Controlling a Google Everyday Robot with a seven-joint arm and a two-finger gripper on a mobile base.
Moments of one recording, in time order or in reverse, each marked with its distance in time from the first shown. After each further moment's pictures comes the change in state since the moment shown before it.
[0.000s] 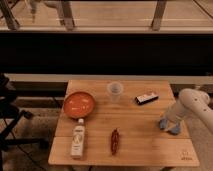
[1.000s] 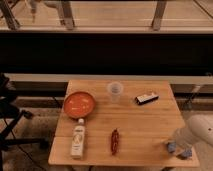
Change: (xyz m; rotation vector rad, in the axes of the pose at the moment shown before) arm -0.052 0.122 -0.004 -0.039 0.093 -0.065
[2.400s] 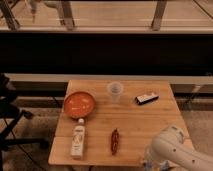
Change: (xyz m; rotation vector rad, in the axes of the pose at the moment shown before) arm -0.173 -0.015 0.024 -0.114 0.002 -0.392
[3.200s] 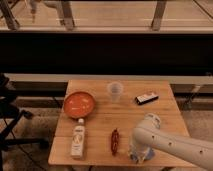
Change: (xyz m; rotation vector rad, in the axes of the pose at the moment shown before) arm 0.000 -0.069 0.001 -0.049 -0.009 -0.093
